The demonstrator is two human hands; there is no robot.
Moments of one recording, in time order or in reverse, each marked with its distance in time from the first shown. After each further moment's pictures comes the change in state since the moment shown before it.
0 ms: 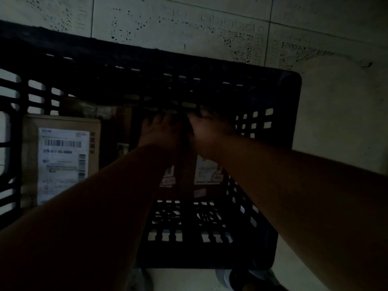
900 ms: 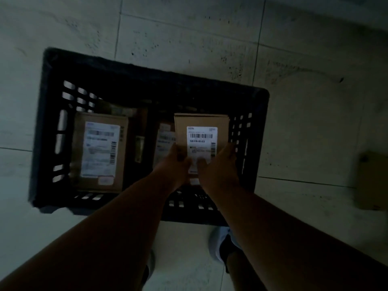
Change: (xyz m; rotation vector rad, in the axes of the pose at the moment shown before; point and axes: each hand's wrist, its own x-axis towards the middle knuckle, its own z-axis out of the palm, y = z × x) left_hand -0.114 0.026 -0.016 -1.275 -0.210 -0.316; right_hand -0.136 -0.049 0.018 0.671 0.279 0.582
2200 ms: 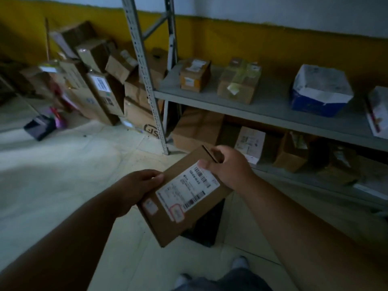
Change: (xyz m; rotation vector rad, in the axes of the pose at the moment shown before) left_hand -0.694 0.268 -0.090 -0.126 0.239 0.409; right_hand -0.500 -0.113 -0.482 0.131 -0.040 -0.973
